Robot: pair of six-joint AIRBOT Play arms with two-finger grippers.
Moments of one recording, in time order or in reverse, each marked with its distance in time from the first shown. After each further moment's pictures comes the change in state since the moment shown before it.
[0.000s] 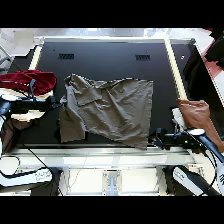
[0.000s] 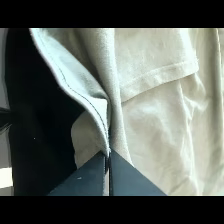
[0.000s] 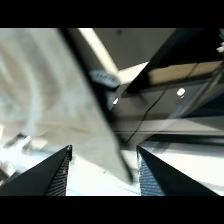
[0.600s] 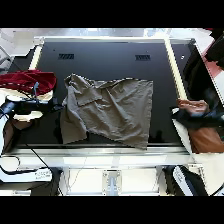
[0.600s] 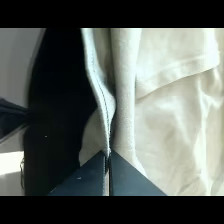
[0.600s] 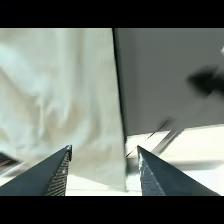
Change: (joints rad) left arm -0.005 -0.045 0.000 0.020 0.010 0.000; right arm -0.109 0.274 0.313 -0.225 0.164 0.166
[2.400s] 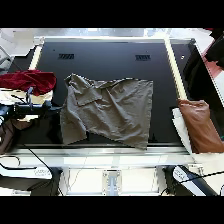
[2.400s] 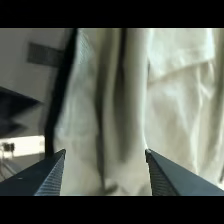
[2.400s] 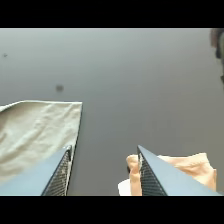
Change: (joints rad) left arm 0.126 -0.087 0.002 -0.042 -0.089 0.070; right arm 0.000 -0.242 1.256 -0.269 0.170 -0.080
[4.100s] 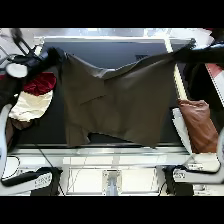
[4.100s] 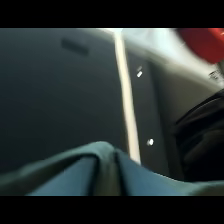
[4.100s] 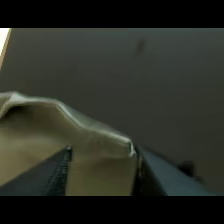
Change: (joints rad) left arm -0.501 0.146 0.349 0.049 0.679 -0.404; right arm 0.335 -0.492 -0.146 0.164 -0.368 -0.064
